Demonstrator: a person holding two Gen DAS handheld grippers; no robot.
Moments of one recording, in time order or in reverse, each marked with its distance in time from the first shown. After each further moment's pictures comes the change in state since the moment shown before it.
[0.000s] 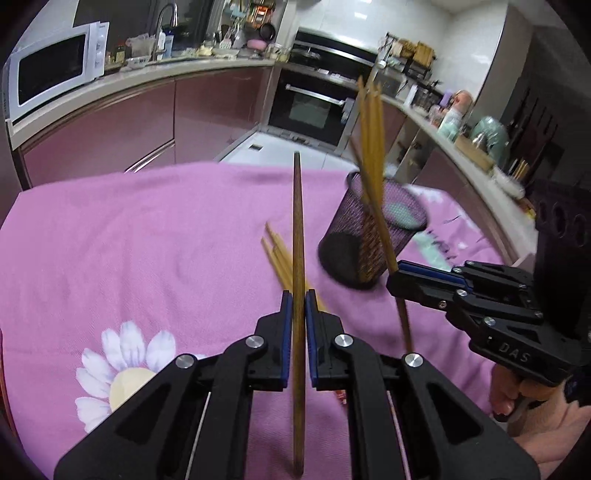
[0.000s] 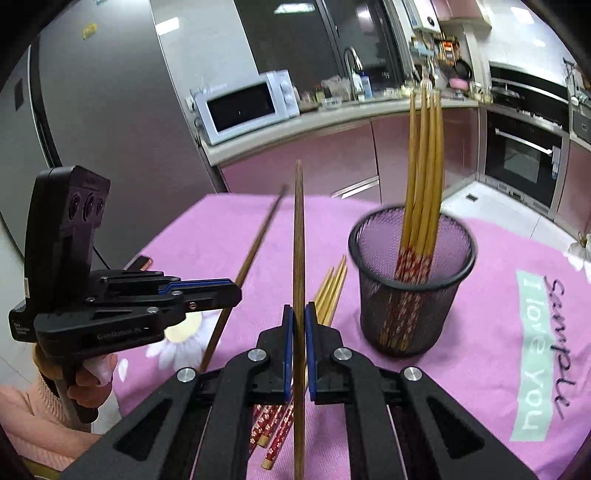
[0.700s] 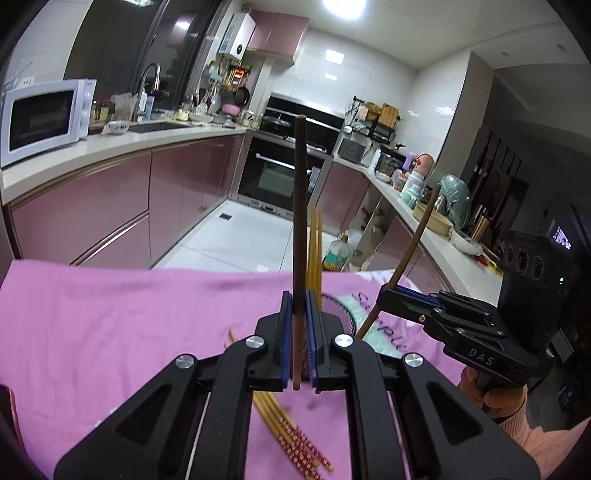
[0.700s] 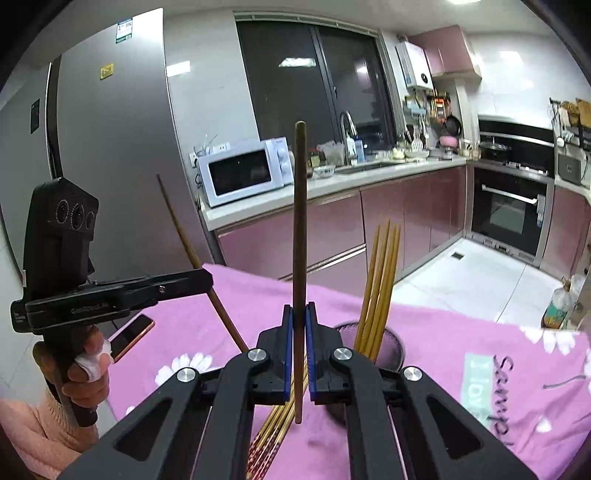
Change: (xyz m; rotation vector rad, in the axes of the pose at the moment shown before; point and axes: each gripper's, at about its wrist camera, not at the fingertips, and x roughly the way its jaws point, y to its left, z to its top) left arm -0.083 -0.029 0.070 0.026 -0.263 -0.119; right arm -0.069 -0.012 0.050 -0.053 -0.227 -0.047
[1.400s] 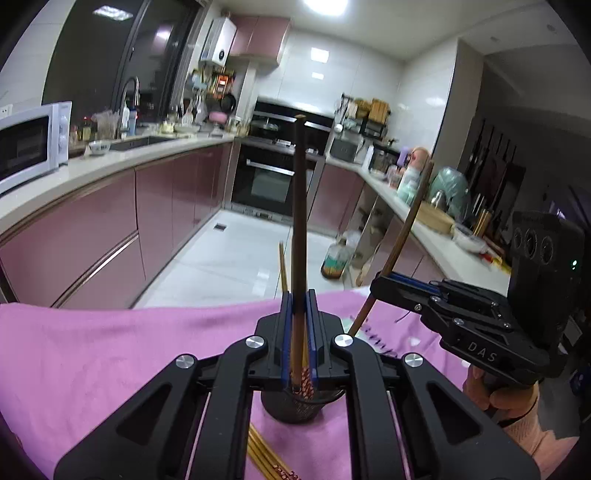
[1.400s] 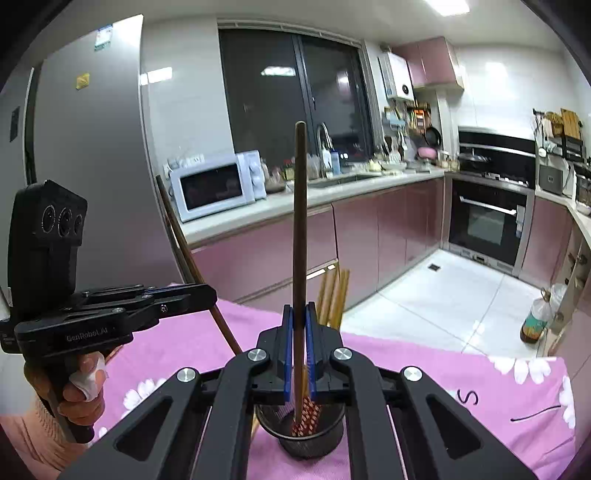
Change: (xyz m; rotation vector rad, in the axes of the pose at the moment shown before) left arm 0.065 -0.029 0.053 0.072 0.028 0.006; right arm 0.015 -0.035 0.024 0.008 -0.008 -0.094
